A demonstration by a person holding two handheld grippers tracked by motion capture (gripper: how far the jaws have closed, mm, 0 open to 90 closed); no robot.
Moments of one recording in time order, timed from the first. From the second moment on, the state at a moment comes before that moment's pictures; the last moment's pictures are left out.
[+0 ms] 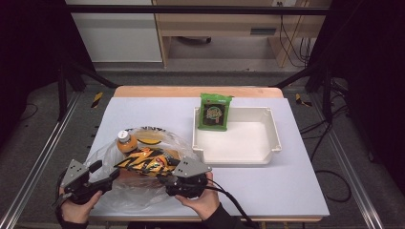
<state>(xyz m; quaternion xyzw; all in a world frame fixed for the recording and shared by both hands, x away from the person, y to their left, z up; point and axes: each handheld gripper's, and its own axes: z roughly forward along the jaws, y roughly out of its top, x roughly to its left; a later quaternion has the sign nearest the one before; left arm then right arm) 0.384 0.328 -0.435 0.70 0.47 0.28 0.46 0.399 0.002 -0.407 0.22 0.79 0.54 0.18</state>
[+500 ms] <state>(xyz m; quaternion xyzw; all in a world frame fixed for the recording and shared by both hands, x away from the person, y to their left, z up) 0.384 0.330 -0.434 0.70 0.47 0.28 0.46 0.414 -0.011 -0.394 0.22 0.78 0.56 0.17</state>
